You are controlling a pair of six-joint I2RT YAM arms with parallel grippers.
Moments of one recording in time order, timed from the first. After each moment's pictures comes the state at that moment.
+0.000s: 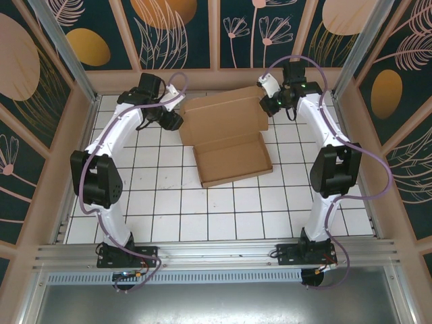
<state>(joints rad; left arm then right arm) -0.24 1.88 1.74 -0.87 0.28 0.42 0.18 1.93 1.86 -0.82 -0.34 -0.50</state>
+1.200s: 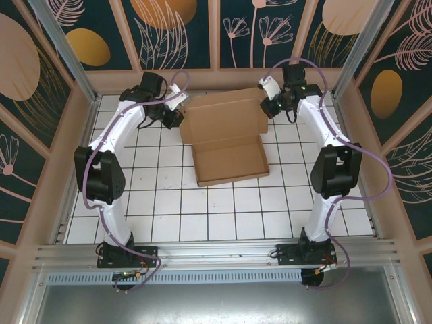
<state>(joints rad) -0.24 1.93 1.80 -0.90 0.41 0.42 0.18 1.91 1.80 -0.79 -0.34 -0.46</state>
